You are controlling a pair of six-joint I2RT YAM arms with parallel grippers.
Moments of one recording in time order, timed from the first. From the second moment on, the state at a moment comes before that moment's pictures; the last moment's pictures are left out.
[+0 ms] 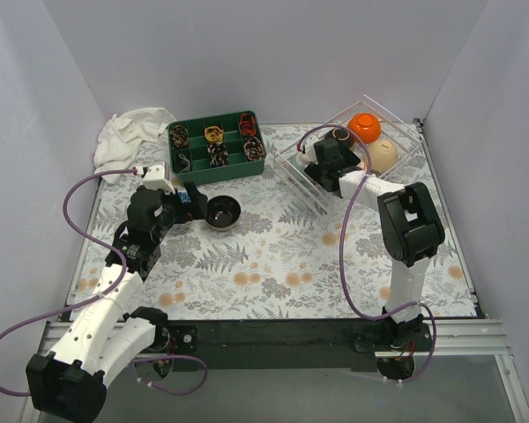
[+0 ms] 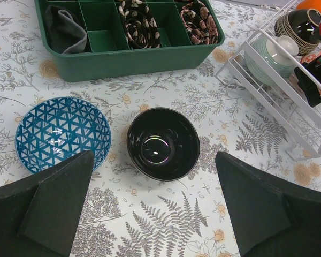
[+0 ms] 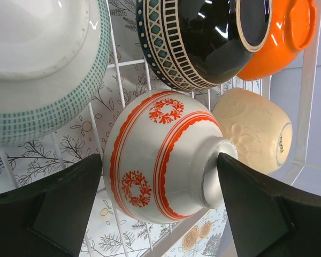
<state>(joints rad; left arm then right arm) -0.29 0.83 0.69 -0.16 -0.06 -0.33 0.42 1.95 1.30 -0.04 0.49 -0.60</state>
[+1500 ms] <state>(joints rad) -0.29 0.86 0.69 -0.16 -0.06 -0.32 0.42 1.80 1.26 -0.10 0.45 -0.43</state>
